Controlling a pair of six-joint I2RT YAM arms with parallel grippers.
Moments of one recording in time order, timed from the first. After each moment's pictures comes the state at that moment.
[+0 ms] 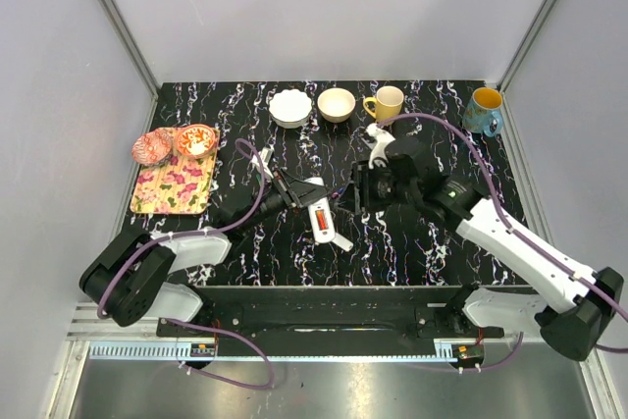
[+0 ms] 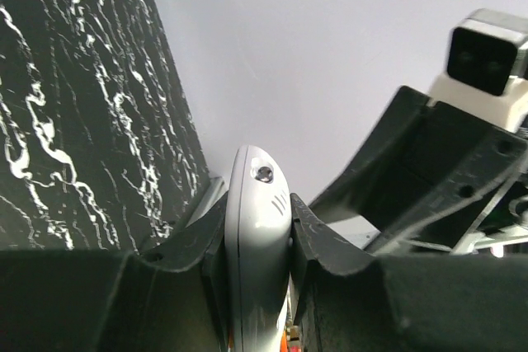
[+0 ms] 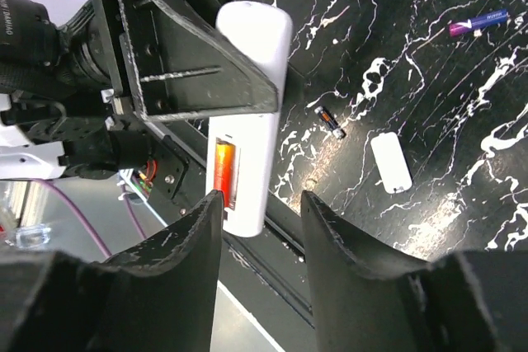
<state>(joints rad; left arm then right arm) -0.62 1.38 0.38 1.10 0.42 -1.39 0.73 1.12 1.09 -0.57 -0.25 0.57</state>
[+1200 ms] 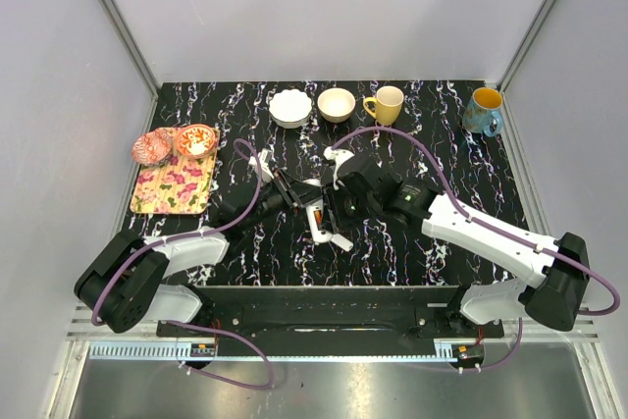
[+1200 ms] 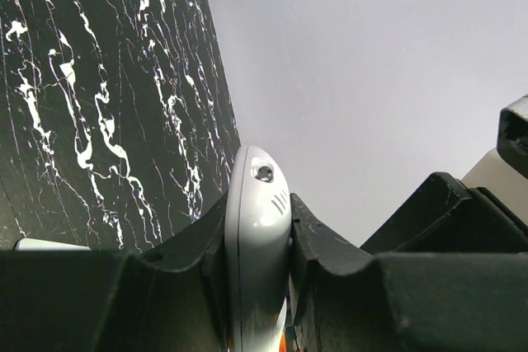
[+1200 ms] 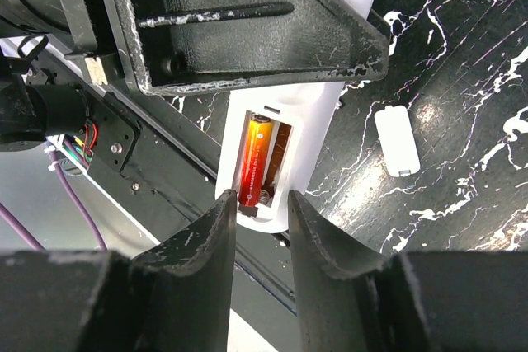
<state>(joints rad) -0.63 1.32 0.41 0.88 0.36 -1.29 0.97 1.33 1.19 -0.63 -0.06 0.54</state>
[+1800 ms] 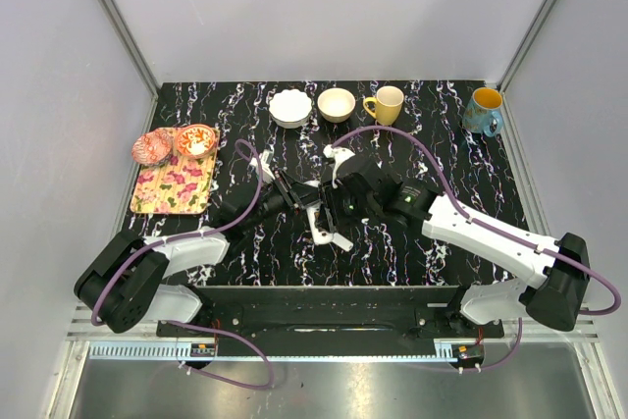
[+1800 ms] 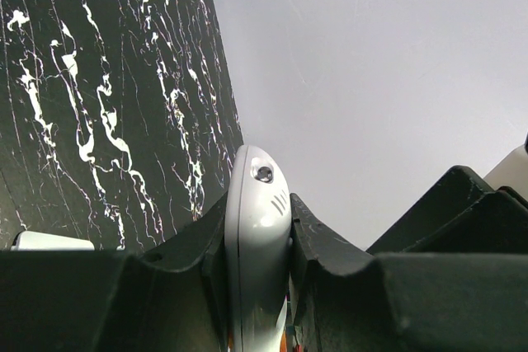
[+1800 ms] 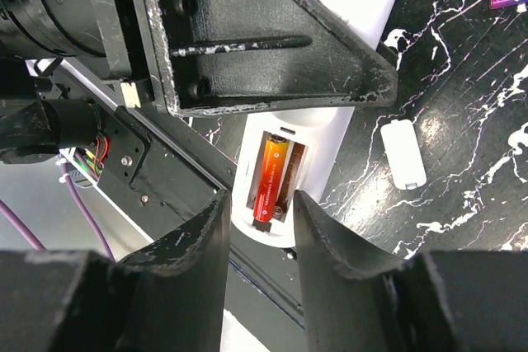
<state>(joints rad) -0.63 1.32 0.41 0.86 0.36 -1.29 0.98 1.33 1.19 -0.60 -0.04 0.55</state>
